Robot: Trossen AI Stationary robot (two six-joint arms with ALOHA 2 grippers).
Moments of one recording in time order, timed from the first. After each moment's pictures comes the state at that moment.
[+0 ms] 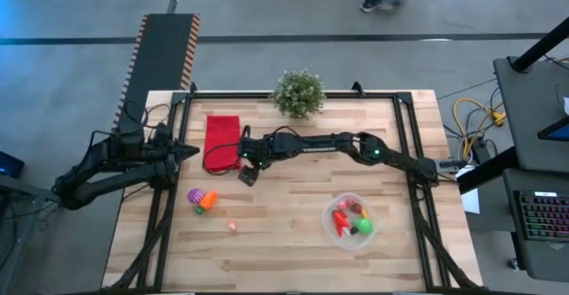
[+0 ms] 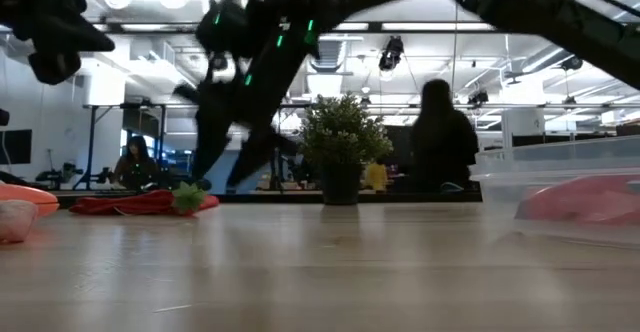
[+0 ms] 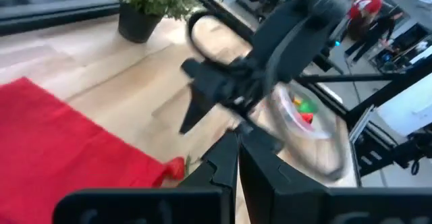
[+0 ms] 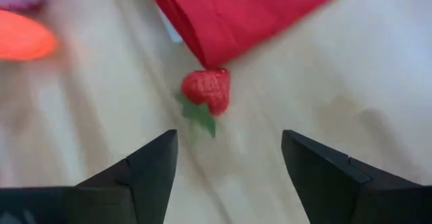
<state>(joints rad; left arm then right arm) 0.36 0.11 0.55 -0.84 0.13 -0.52 -0.06 2.52 2.28 -0.79 0.00 0.46</state>
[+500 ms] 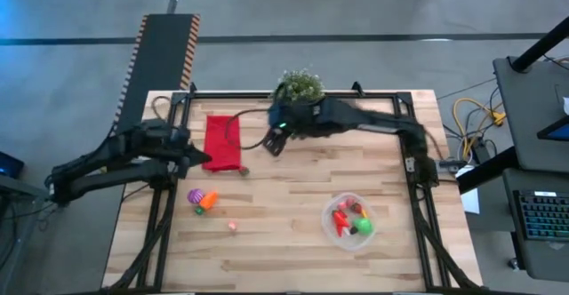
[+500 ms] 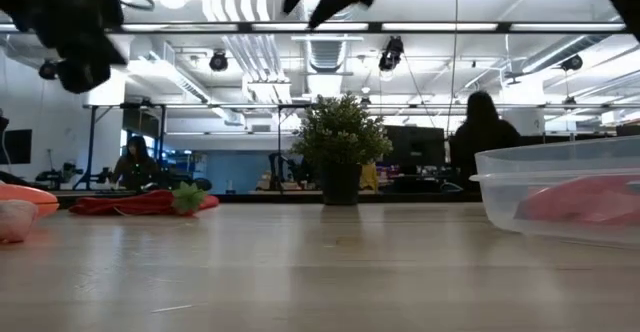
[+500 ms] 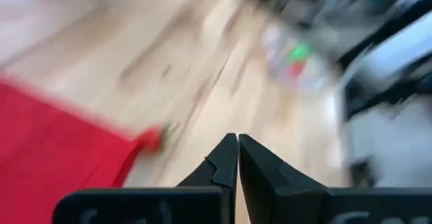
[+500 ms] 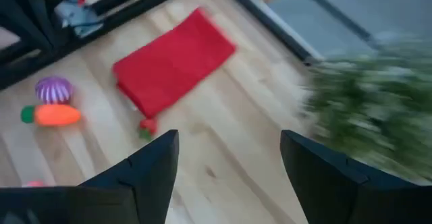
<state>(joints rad) 0.36 0.39 0.55 -0.76 0.30 -0.44 -0.04 2.05 2.28 -1.13 0.36 0.47</state>
